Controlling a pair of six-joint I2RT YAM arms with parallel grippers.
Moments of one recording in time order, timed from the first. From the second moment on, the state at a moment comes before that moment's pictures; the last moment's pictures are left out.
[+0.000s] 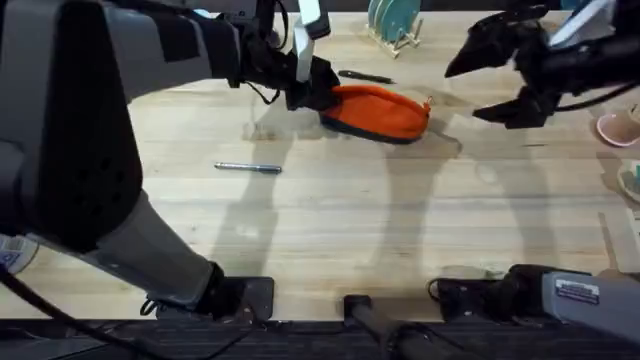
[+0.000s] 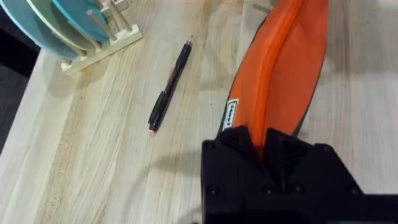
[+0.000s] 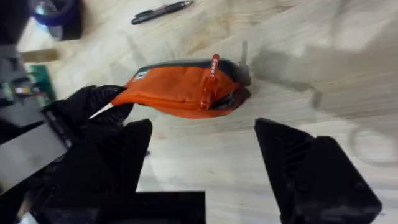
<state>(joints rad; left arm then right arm) -0.20 1.82 1.14 -0.31 0.80 1.04 -0.15 1.40 1.12 -0.84 -0.52 0.50</state>
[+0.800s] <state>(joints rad) -0.20 1.82 1.14 -0.31 0.80 1.04 0.09 1.50 1.12 -0.74 -0.15 0.70</state>
